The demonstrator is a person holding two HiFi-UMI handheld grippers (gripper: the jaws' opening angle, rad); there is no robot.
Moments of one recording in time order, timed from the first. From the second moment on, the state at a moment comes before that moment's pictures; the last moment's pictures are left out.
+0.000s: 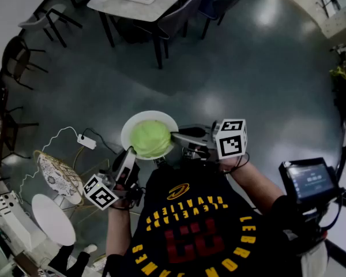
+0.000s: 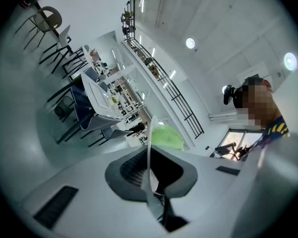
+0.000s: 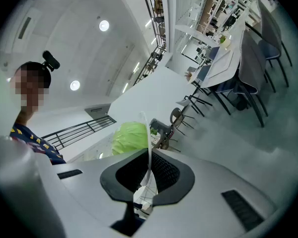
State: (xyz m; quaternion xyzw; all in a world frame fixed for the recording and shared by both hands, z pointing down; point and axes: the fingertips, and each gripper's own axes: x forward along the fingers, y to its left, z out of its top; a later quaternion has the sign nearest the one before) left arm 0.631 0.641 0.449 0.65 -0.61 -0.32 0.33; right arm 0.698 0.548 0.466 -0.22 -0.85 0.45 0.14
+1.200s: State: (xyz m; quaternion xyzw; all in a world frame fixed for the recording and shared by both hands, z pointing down) left arm 0.537 0.706 0.510 0.50 -0.54 -0.45 0.50; right arm 0.604 0.598 0.519 -0.05 -0.78 0.59 0.19
